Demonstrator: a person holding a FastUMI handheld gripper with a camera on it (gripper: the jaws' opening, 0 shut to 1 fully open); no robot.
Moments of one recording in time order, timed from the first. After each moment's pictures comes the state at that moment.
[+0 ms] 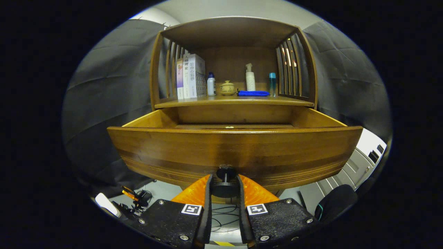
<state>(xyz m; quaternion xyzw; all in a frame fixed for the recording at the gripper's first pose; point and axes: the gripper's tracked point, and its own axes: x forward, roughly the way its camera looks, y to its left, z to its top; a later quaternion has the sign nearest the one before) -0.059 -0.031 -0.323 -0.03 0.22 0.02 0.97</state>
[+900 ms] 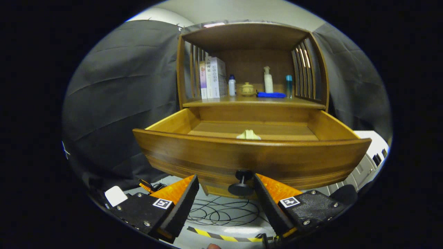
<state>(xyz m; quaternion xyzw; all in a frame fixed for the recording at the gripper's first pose) -0.103 0.006 -0.283 -0.02 0.20 0.11 0.97</state>
